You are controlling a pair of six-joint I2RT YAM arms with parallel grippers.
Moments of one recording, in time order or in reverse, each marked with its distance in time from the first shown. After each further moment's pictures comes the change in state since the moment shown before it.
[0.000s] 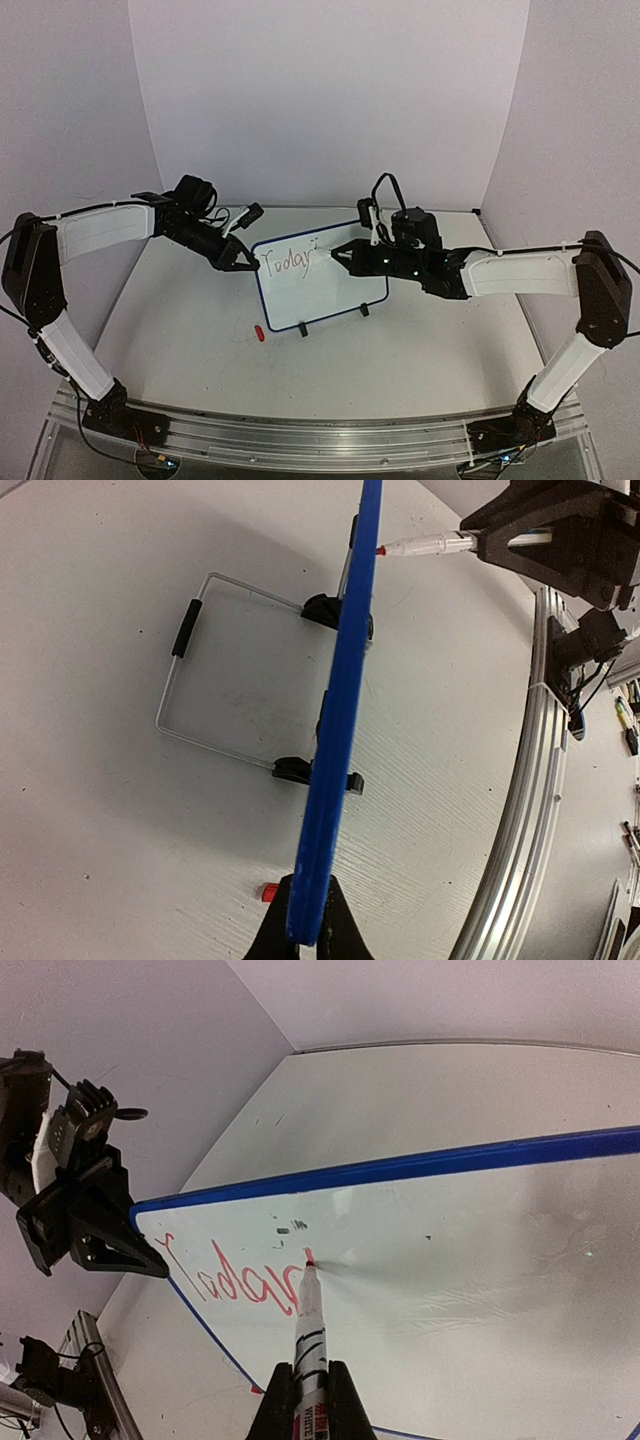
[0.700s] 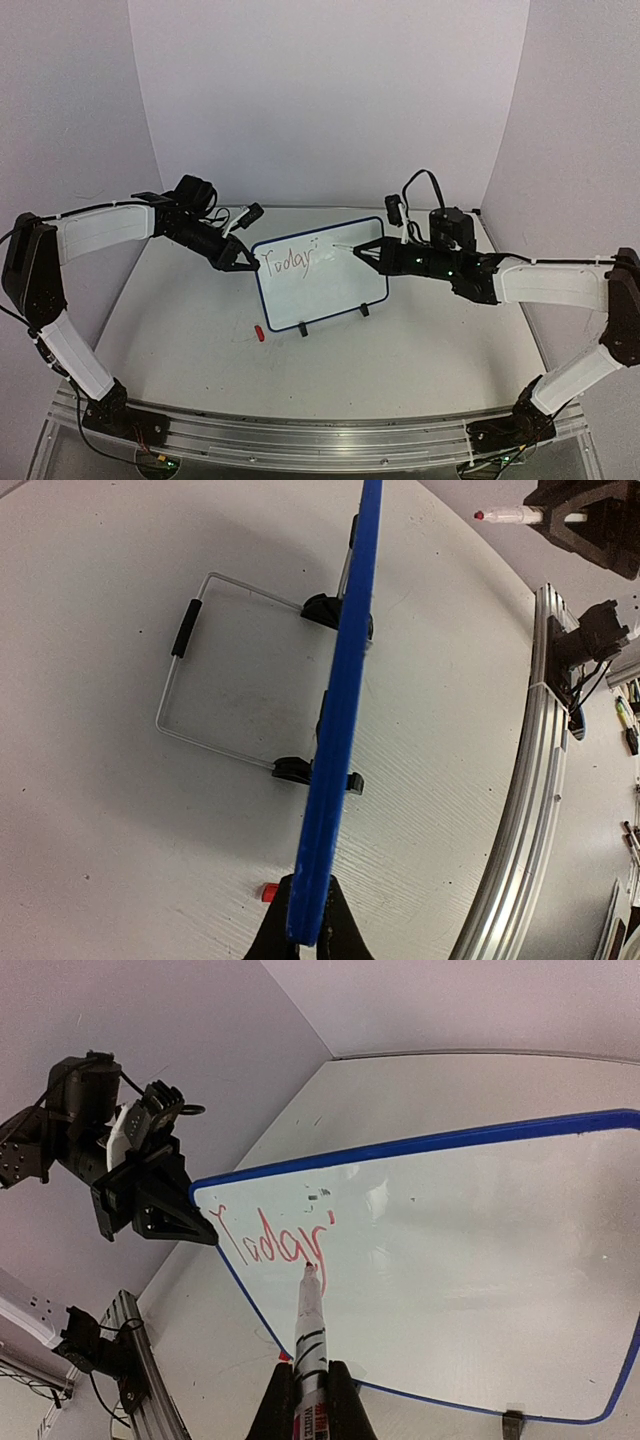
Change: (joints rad) left arm -0.004 0.000 0.000 0.000 0.000 0.000; right arm -0.090 -0.182 -0.151 0.036 -0.175 -0.005
